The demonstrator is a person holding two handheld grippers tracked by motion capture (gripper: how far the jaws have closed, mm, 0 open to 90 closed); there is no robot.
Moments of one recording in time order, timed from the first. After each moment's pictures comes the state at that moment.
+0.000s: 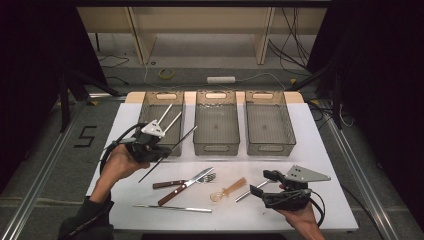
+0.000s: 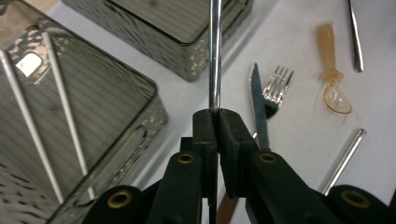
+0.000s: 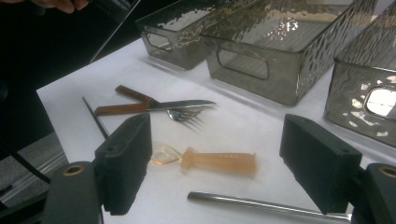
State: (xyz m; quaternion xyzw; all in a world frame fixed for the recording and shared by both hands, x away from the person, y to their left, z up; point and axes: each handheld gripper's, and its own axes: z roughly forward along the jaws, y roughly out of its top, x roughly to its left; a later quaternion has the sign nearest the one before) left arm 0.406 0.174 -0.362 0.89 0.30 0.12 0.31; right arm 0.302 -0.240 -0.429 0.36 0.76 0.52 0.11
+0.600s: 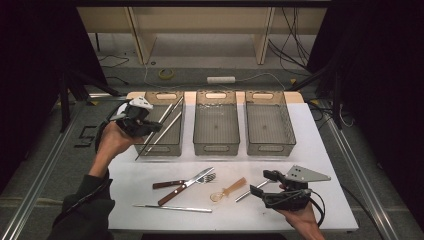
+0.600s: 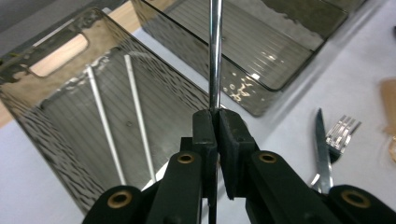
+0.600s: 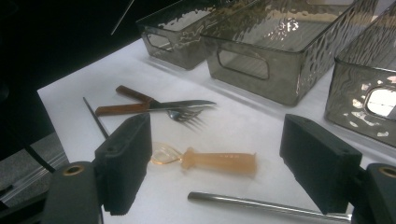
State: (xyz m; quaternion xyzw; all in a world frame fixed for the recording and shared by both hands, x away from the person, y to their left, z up) left arm 0.457 0.199 -0.339 0.86 0.35 0.16 0.33; right arm 0.303 -0.241 -0.429 0.36 0.76 0.52 0.11
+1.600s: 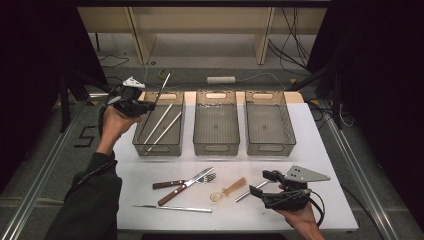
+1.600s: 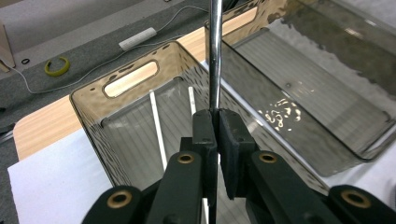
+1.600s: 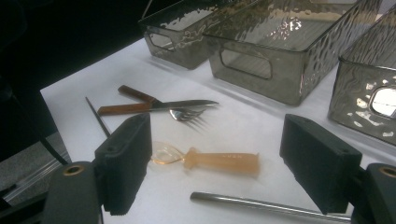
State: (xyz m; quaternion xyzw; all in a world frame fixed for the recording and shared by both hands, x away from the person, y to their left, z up) left arm 0.511 0.222 -0.346 0.81 0.42 0.20 0.36; right arm 0.303 -0.240 -0.430 0.36 0.76 0.53 0.11
